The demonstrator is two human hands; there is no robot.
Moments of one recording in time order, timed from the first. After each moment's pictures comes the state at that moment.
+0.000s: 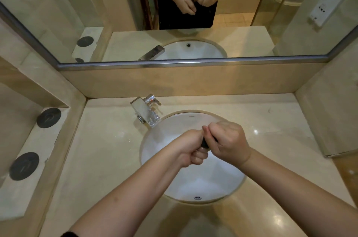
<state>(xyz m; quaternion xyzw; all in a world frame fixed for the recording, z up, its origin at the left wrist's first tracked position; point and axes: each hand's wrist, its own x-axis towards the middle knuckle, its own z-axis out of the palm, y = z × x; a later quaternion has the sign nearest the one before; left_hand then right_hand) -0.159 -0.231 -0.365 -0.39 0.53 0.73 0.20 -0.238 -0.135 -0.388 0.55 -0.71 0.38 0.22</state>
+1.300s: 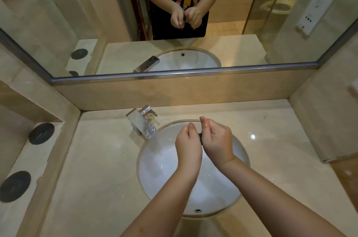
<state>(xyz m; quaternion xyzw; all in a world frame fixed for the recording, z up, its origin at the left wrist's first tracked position) -0.180 -0.218 -0.388 -0.48 0.59 0.62 -0.18 -0.235 -0.171 -0.401 0.32 -0.79 0.51 0.07</state>
